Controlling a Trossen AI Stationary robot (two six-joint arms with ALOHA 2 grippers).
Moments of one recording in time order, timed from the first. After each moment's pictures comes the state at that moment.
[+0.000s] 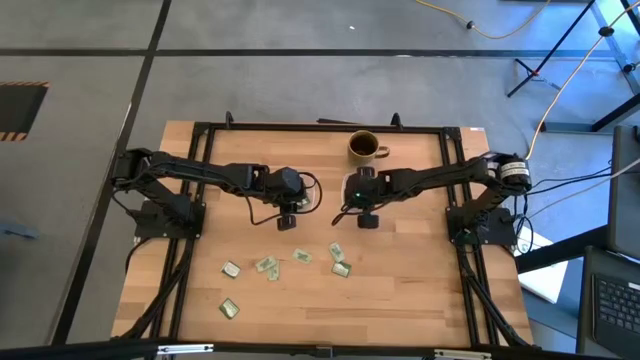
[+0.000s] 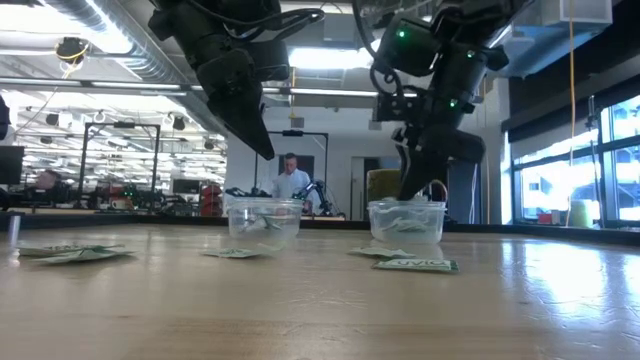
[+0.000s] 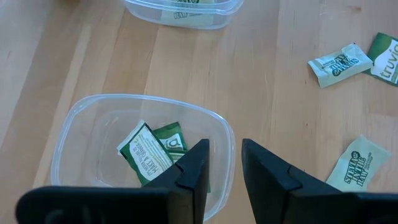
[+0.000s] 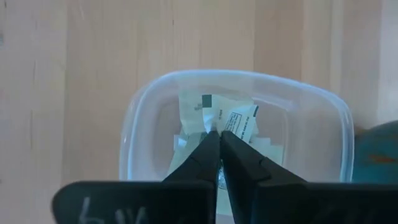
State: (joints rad) left arm 0.08 1.49 0.97 -0.43 -0.05 -0.07; right arm -0.09 1.66 0.99 -0.46 0.19 -0.21
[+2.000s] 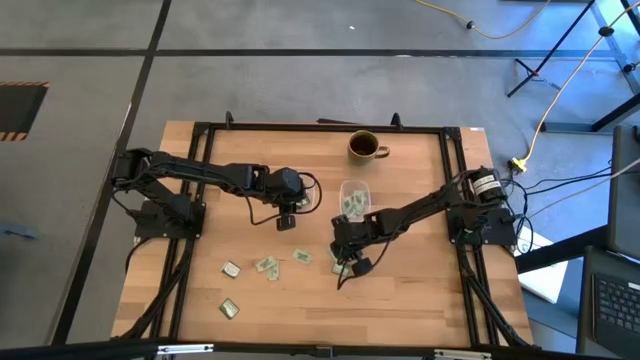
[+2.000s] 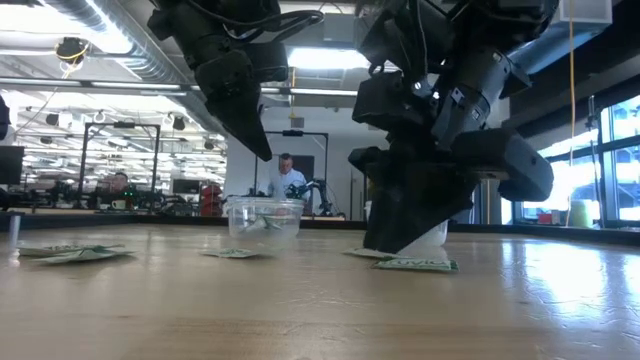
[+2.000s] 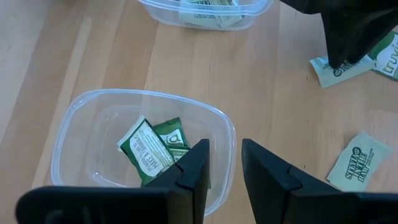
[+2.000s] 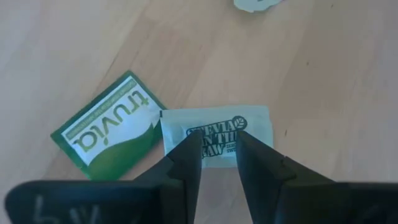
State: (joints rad) left arm 0.08 1.49 0.97 -0.44 -0.05 -0.07; right arm 0.20 1.90 1.00 -0.11 -0.03 -0.27
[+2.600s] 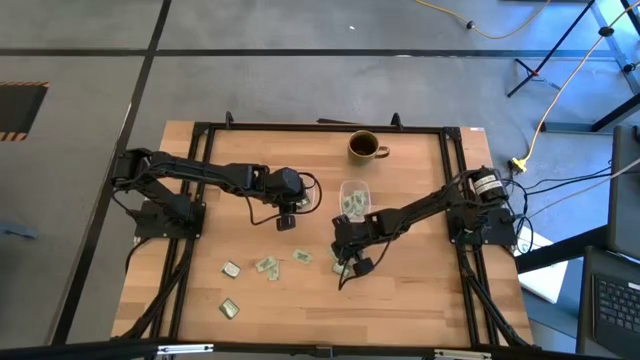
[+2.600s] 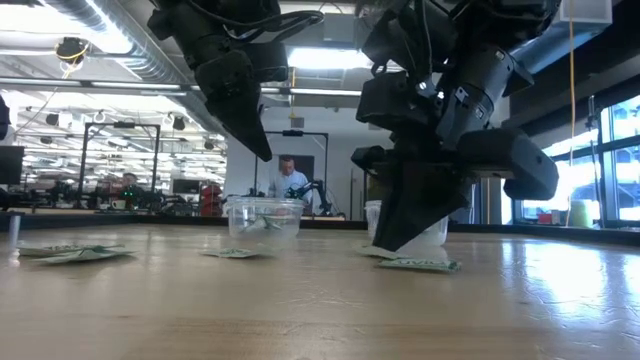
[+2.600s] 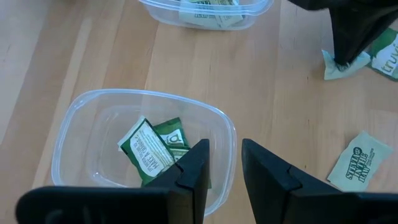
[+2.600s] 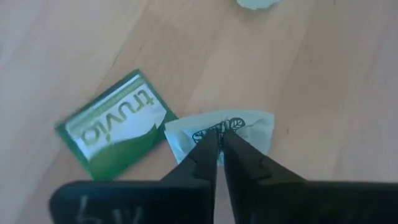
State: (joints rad) left arm 0.08 1.49 0.97 -0.44 -0.05 -0.07; right arm 0.20 1.89 0.99 -0.12 -0.03 -0.27
